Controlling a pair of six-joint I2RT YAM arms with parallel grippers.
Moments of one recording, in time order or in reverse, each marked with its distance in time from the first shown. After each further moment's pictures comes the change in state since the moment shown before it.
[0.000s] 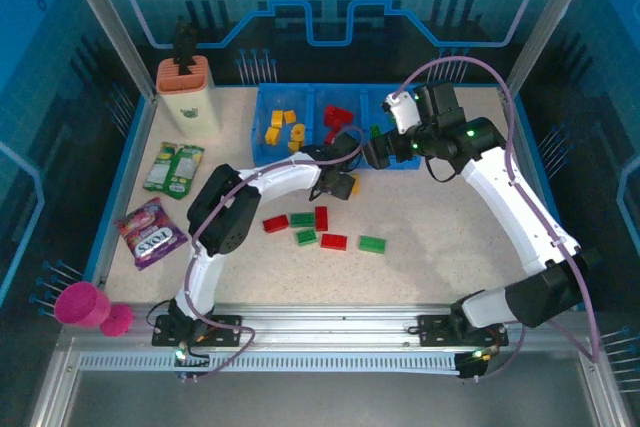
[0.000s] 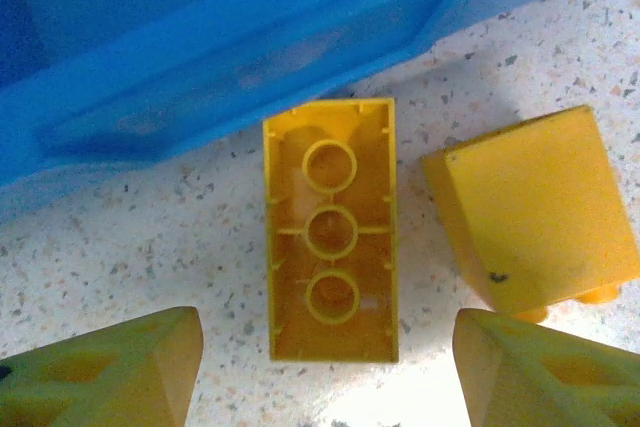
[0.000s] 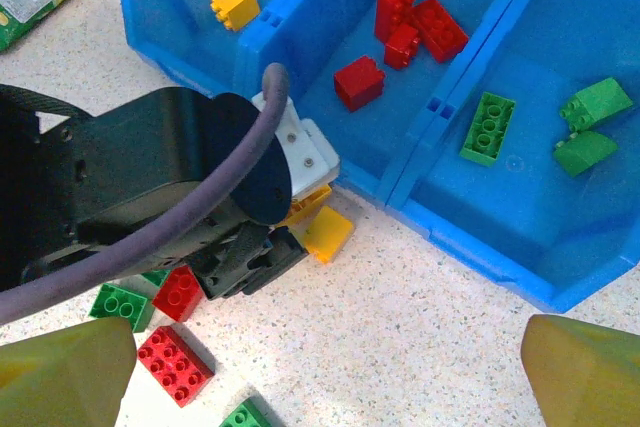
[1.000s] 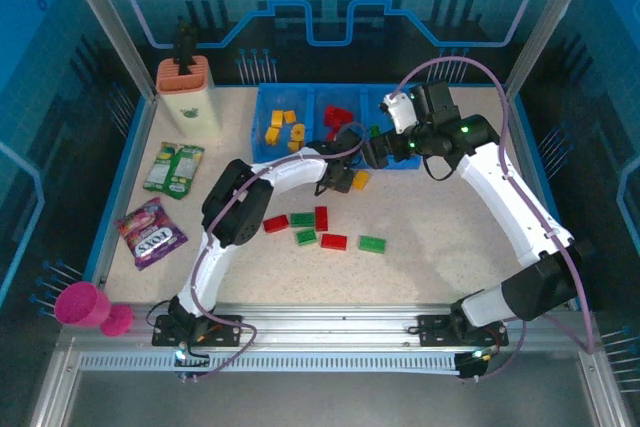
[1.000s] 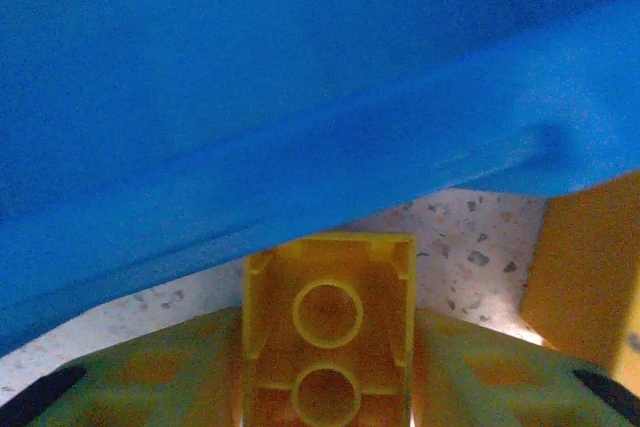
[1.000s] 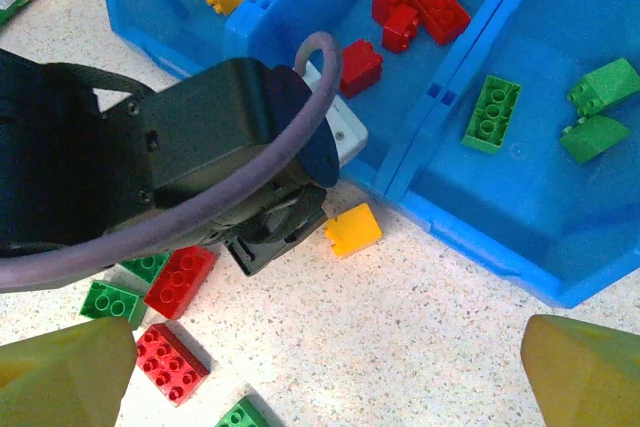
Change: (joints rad) left arm 0.028 0.130 0.125 -0.006 0.023 -0.031; right arm -0.007 0.037 0.000 0.000 -0.001 0.003
